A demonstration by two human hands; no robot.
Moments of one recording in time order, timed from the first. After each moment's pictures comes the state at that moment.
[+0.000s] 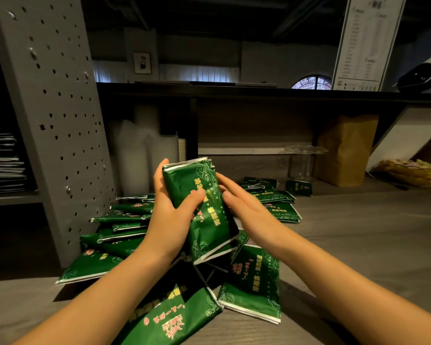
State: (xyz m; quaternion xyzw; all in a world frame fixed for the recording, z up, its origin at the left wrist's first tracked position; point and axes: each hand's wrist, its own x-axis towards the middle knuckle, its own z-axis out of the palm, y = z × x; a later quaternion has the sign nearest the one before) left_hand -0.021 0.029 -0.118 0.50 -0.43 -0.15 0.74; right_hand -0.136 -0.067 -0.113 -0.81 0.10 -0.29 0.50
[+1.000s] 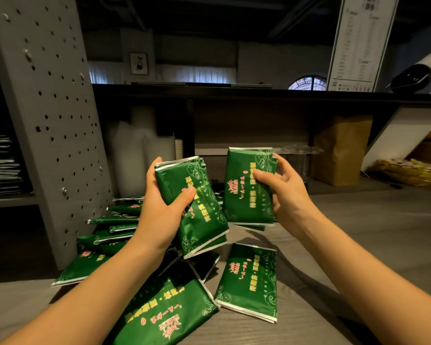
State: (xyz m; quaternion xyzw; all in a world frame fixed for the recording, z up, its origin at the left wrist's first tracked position) left_hand -0.018 0.037 -0.106 0.53 -0.41 -0.15 0.73; right_hand -0.165 -0.105 -0.090 -0.58 0.15 -0.48 0.64
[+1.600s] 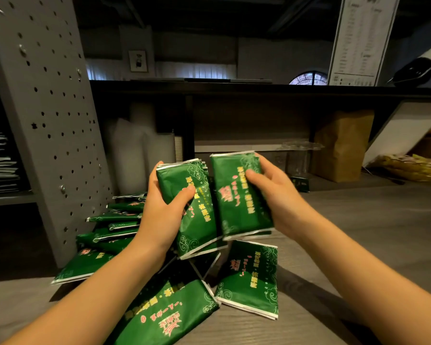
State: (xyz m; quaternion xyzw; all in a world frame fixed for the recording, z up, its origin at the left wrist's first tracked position) left_hand -0.022 0.037 -0.108 0.55 -0.37 -0.18 0.73; right_hand -0.162 -0.079 -0.087 -0.67 0.14 -0.39 0.62
